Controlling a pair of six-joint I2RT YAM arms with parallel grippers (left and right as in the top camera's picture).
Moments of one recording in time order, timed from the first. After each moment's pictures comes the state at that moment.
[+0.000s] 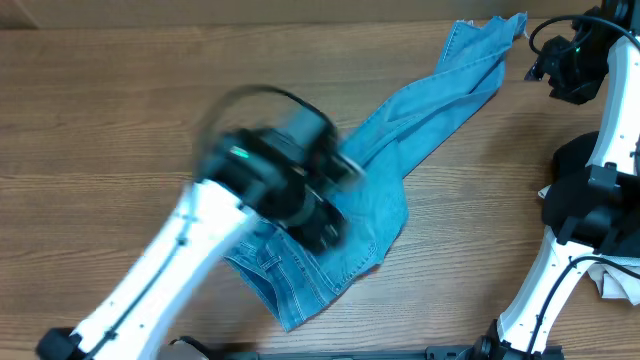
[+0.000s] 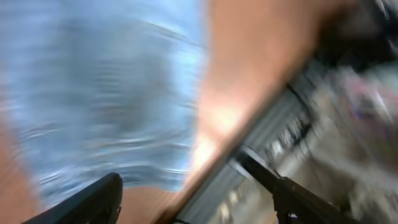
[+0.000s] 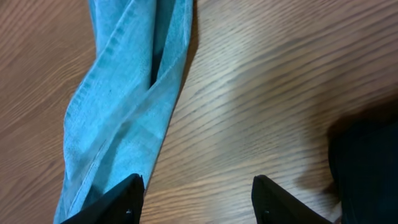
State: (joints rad) left arm -0.63 1.53 1.62 -1.48 0.33 0.06; right arm -0.31 2.33 2.54 -1.55 -0.20 0.20
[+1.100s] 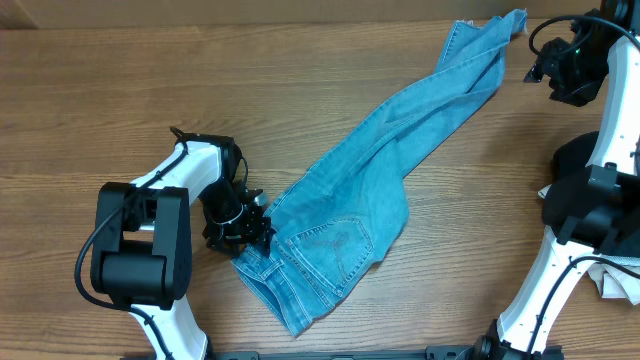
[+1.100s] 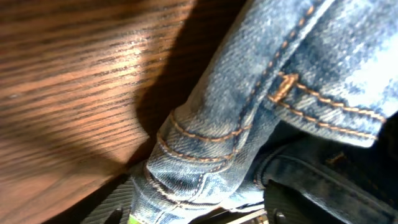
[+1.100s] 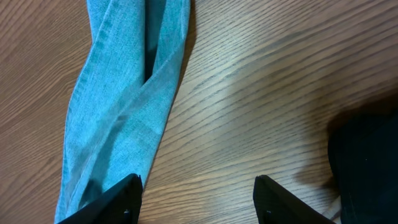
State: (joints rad) left arm -0.12 1.97 1.15 -1.23 0.32 0.08; right arm -0.31 2.33 2.54 -1.57 -0.20 0.20
